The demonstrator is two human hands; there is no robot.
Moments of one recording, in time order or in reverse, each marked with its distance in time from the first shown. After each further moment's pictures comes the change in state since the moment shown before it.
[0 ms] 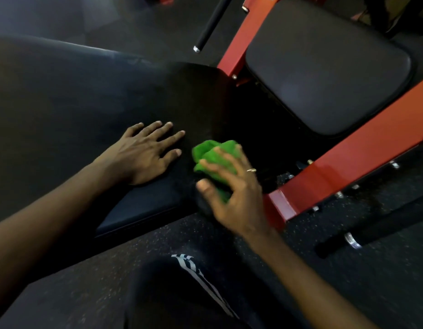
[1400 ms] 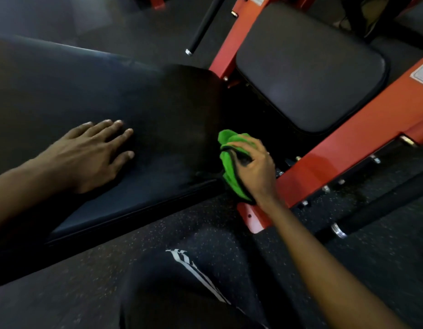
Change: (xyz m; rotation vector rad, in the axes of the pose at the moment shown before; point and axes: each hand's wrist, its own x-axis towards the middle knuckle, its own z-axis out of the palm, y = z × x) left_hand -0.060 -0.047 -0.010 0.139 0.021 -0.100; right_hand 0.030 0.064 -0.019 -0.048 0.135 0.093
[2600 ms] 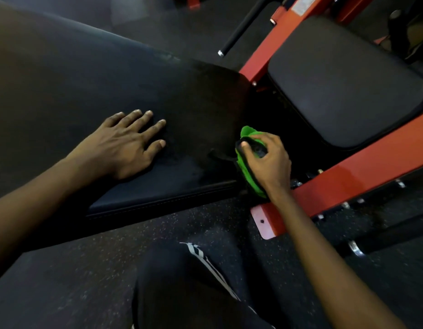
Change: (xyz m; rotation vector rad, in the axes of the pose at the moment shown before) left_hand -0.018 0.000 0.007 -0.085 0.054 -0.076; right_hand 0.017 -0.038 0.009 -0.101 -0.048 0.172
